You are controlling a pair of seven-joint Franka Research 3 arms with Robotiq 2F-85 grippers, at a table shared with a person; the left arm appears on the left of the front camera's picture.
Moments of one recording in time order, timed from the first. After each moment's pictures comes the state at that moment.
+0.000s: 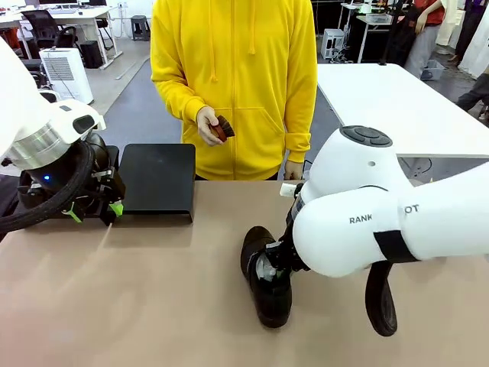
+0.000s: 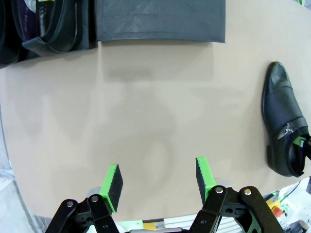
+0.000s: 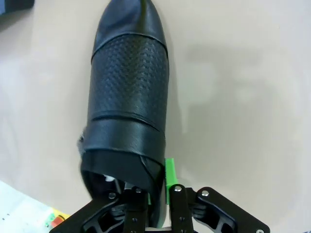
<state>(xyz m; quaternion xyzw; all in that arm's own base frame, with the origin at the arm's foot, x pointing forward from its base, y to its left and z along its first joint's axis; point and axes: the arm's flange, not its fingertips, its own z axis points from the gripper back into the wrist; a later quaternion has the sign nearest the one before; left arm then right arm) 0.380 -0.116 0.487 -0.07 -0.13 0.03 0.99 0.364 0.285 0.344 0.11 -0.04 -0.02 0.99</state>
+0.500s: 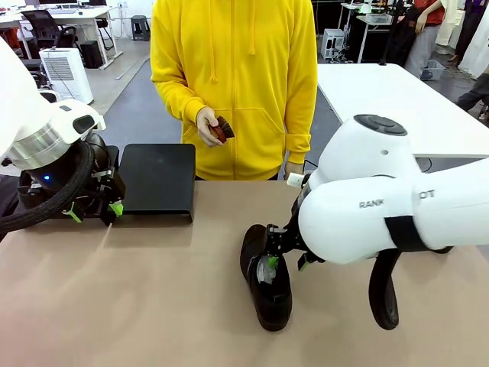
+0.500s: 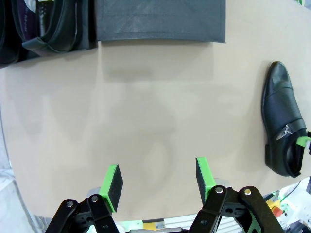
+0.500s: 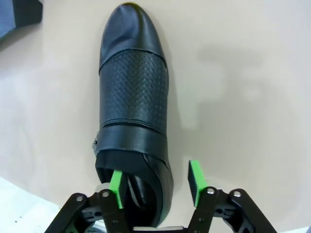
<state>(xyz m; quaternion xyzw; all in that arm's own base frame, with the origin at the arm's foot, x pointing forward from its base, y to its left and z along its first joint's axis) 0.380 -0.116 0.487 -0.07 -0.13 0.03 0.99 0.365 0.275 0.368 0.13 -0.06 -0.04 0.99</state>
